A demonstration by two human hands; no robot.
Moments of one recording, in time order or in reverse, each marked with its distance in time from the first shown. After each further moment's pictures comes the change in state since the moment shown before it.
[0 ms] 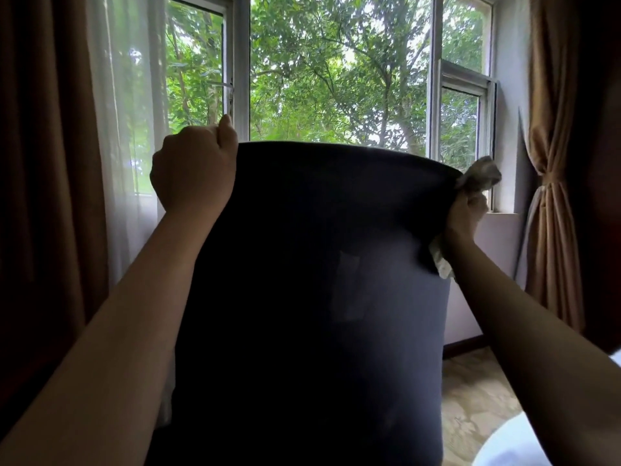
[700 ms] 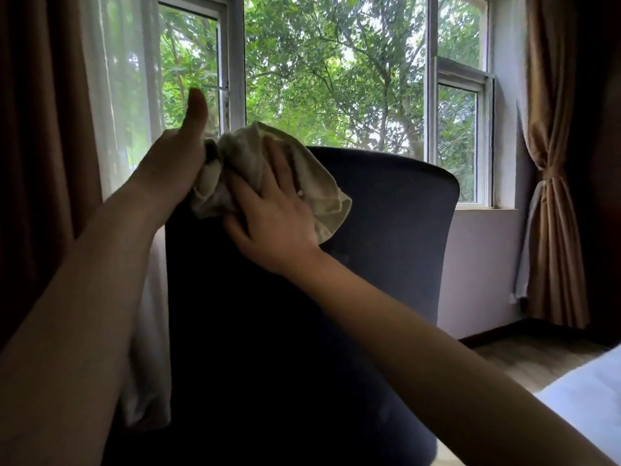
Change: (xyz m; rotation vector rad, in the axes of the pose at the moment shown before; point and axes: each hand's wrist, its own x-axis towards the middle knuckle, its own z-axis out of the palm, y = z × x) left_hand -0.001 0.009 -0.030 -0.478 -0.400 -0.158; right_hand -0.198 -0.081 0.057 -0.312 -0.296 -1.332
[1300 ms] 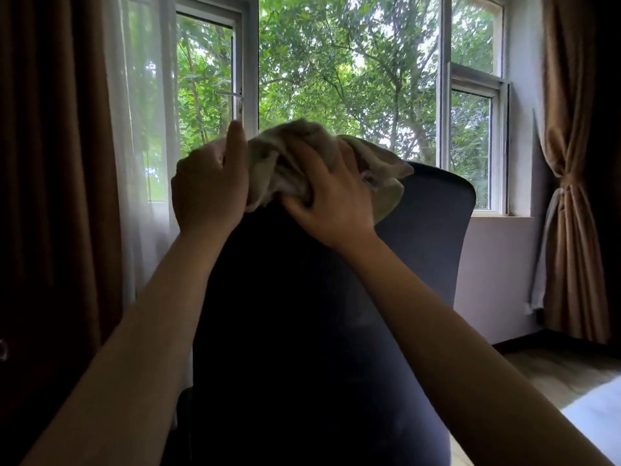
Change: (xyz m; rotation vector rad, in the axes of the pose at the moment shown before) left_hand -0.007 -0.011 0.032 0.195 0.382 0.145; right_hand 0.015 0.055 -0.001 0.016 0.124 0.096
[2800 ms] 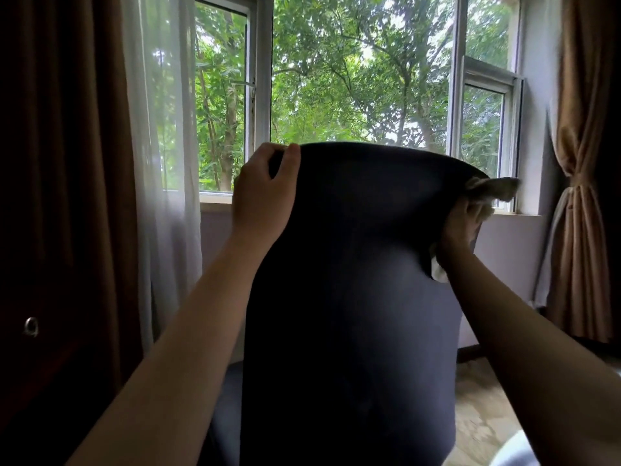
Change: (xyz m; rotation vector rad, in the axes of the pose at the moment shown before) left_hand -0.017 -0.014 0.003 -0.448 -0.208 -0.027; right_hand -0.051 0.111 -0.020 0.310 0.187 1.283
